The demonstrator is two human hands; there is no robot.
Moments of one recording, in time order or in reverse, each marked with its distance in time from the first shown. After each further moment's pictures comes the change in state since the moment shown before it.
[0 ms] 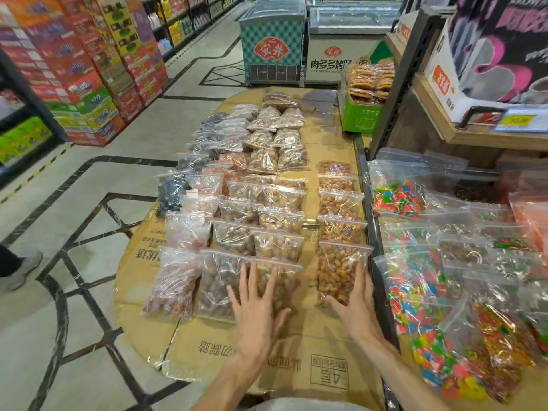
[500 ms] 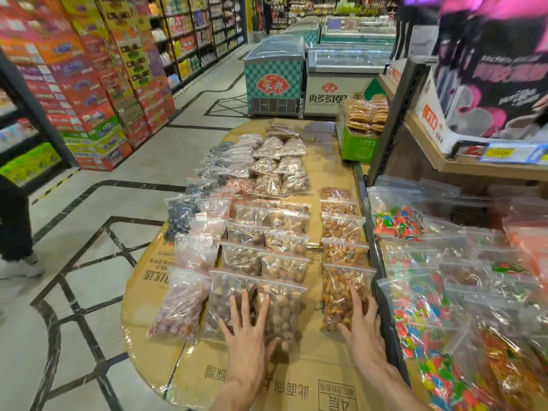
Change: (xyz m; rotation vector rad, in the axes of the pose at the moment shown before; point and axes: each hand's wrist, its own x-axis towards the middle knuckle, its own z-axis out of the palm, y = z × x) left_hand -0.001 -0.050 0.023 0.142 0.014 -0.055; right_hand -0.009 -0.003 0.004 -0.294 0.027 -0.028
